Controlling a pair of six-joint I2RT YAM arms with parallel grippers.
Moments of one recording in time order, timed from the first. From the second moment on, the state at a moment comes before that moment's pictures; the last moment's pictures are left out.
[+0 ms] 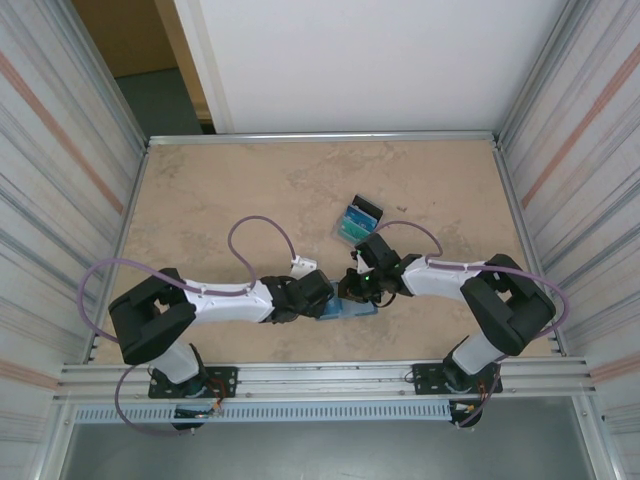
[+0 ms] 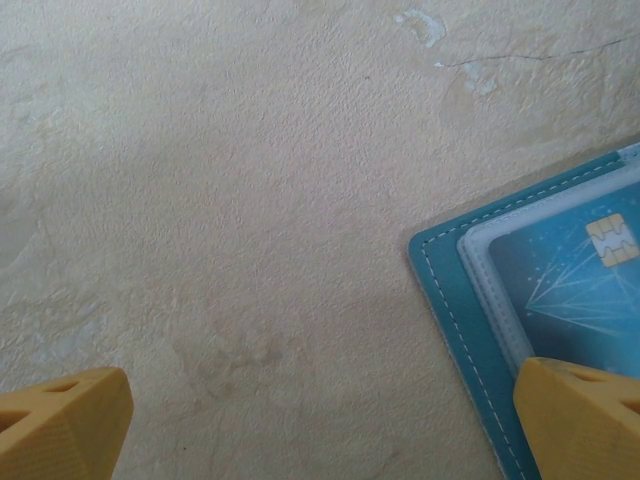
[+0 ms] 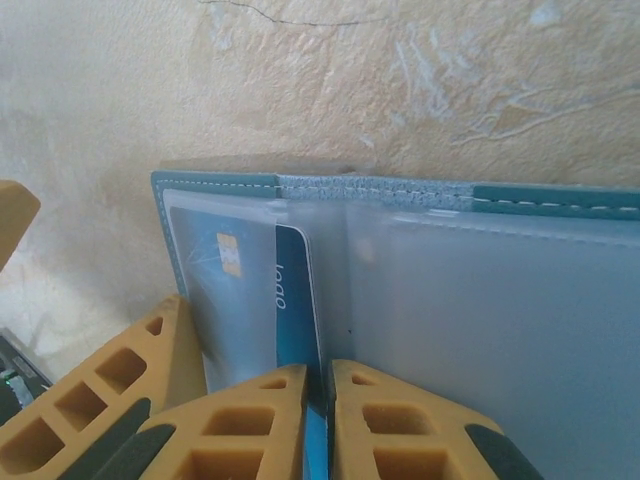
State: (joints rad) left arm -1.08 1.59 0.76 -0.36 -0.47 -0.67; right arm 0.71 1.55 0.66 -0.14 -0.41 0.85
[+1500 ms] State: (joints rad) left arm -1.08 1.58 0.77 -0.40 -0.50 -0.68; right arm 0.71 1.51 0.63 -0.16 -0.38 0.87
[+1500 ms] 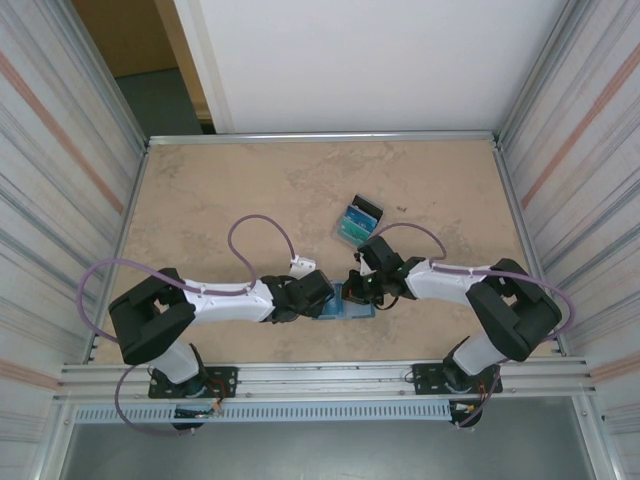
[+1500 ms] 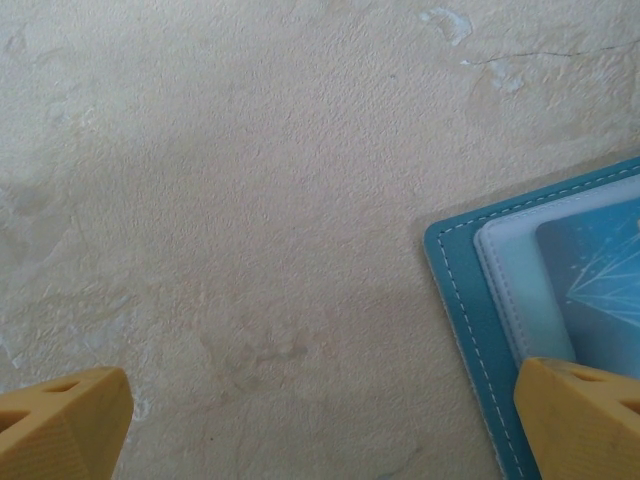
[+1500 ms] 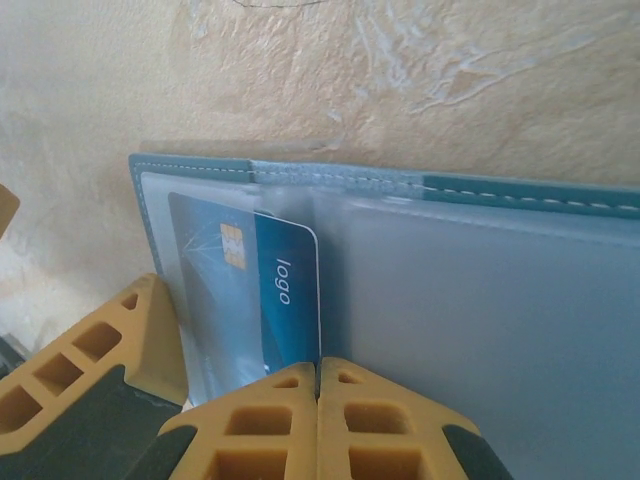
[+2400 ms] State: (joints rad) left arm -1.08 1.58 0.81 -0.40 -0.50 -0.58; right arm 0.69 1.47 0.63 -0.20 -0.36 0.86
